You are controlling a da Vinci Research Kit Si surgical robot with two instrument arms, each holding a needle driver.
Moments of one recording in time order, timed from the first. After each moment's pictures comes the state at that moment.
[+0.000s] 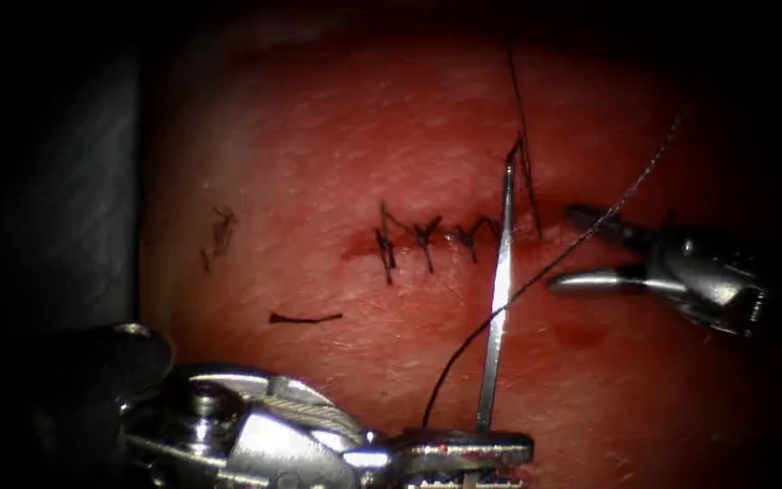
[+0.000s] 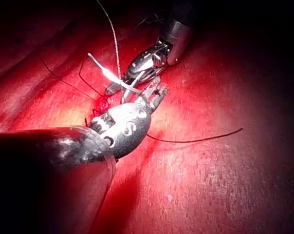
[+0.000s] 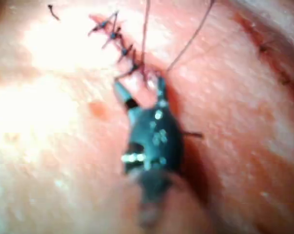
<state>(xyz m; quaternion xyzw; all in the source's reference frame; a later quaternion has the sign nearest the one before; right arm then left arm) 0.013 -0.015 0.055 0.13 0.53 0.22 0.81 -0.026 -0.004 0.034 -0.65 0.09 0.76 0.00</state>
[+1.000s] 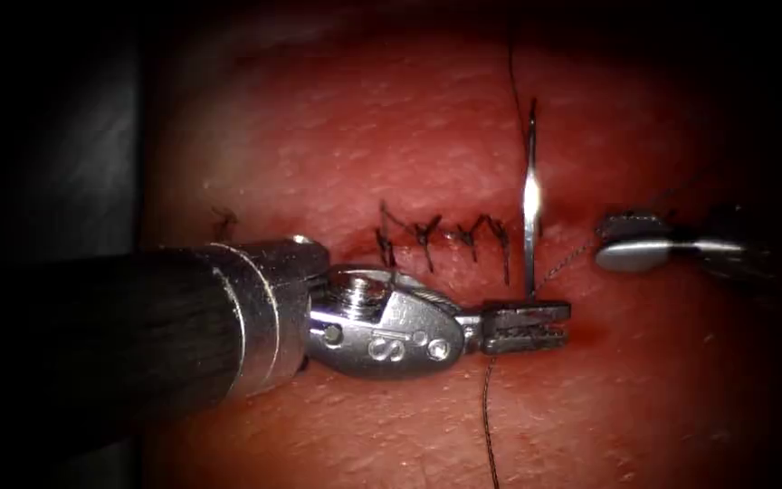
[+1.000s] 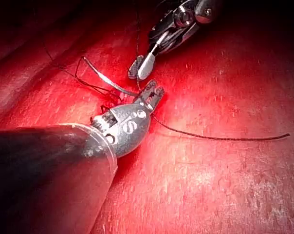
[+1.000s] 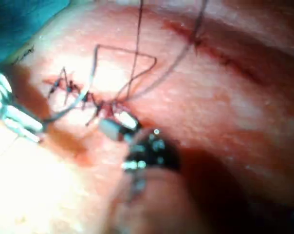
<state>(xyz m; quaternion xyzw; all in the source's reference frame) 0.009 -0.011 0.054 0.32 0.44 0.43 0.72 -0.031 0.000 0.049 -0.59 0.13 0.80 0.04</state>
